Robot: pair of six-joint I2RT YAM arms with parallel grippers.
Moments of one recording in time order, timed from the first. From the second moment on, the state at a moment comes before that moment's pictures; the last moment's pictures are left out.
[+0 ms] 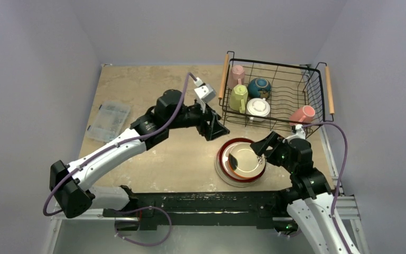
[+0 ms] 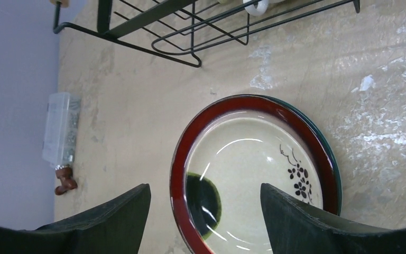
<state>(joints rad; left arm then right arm) -0.77 1.26 1.15 -0.08 0.48 -0.28 0.26 0.44 0.51 -0.60 -0.10 0.78</state>
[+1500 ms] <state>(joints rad) -0.97 1.93 1.62 -0.74 0.29 -0.16 0.26 0.67 0.52 -0.78 0.06 0.87</state>
